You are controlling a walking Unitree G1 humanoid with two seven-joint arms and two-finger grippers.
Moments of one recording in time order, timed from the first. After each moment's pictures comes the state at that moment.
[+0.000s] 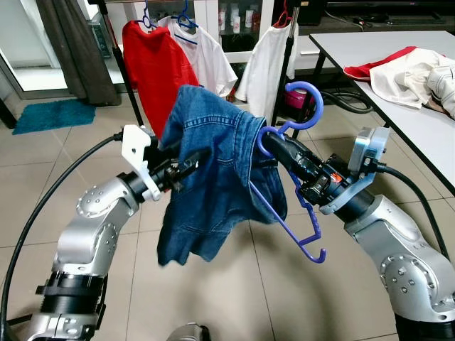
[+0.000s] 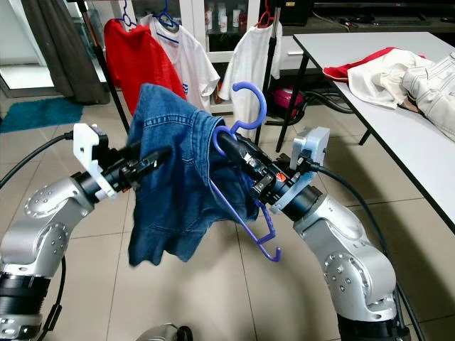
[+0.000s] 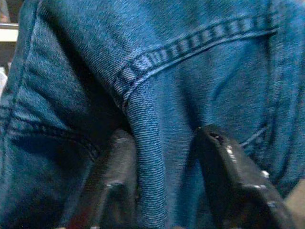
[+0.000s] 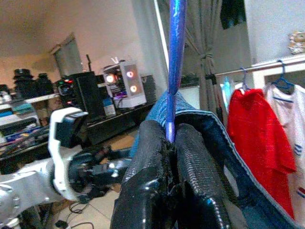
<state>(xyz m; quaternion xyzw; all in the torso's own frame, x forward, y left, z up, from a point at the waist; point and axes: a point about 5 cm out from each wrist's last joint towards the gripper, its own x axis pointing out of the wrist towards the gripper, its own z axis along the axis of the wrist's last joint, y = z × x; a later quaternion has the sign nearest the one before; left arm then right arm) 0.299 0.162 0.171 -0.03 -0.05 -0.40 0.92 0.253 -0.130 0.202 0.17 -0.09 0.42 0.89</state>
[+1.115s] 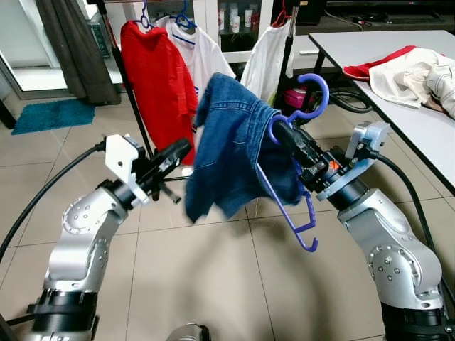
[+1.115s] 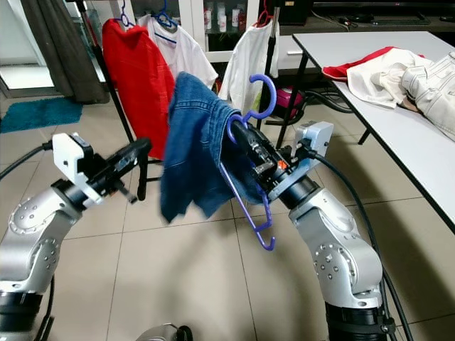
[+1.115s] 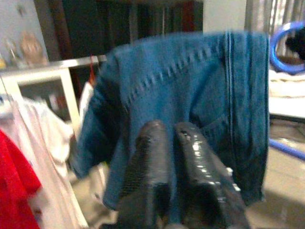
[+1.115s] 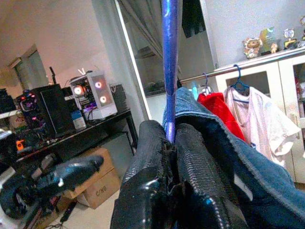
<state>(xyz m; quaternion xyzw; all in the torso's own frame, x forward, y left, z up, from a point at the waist) 0.289 0.175 0.177 0.04 -0.13 -0.34 0.93 0.270 -0.132 0.201 0.18 -0.10 0.35 0.91</state>
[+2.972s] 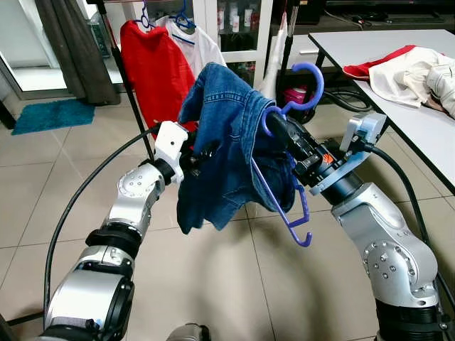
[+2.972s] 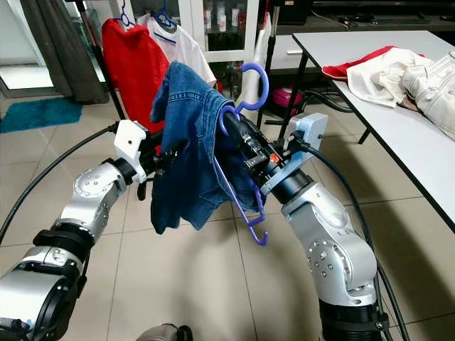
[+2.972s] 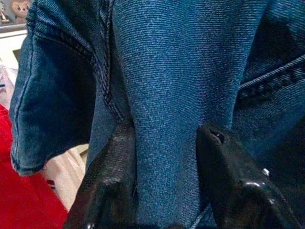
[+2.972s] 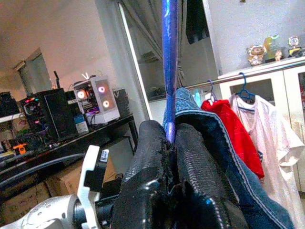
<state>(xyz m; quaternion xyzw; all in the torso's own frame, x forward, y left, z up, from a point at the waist) 0.363 0.143 0.140 0.09 -0.05 -0.32 0.94 0.268 -0.120 0.212 0.18 -0.11 0.35 0.91</state>
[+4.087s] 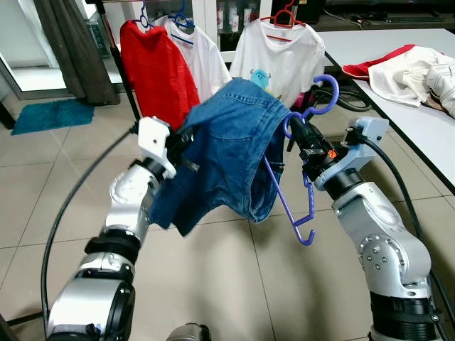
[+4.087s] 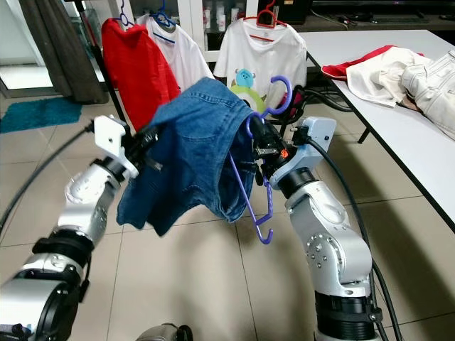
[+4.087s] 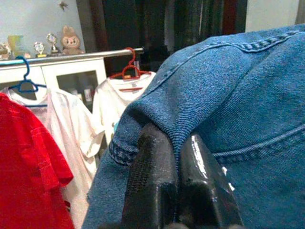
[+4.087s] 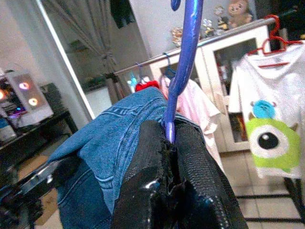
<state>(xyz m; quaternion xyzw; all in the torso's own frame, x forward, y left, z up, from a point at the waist) 0.356 0.155 0.144 0.04 -0.12 -0.25 0.96 0.291 -0.138 0.192 0.18 -0.05 0.19 0.96</state>
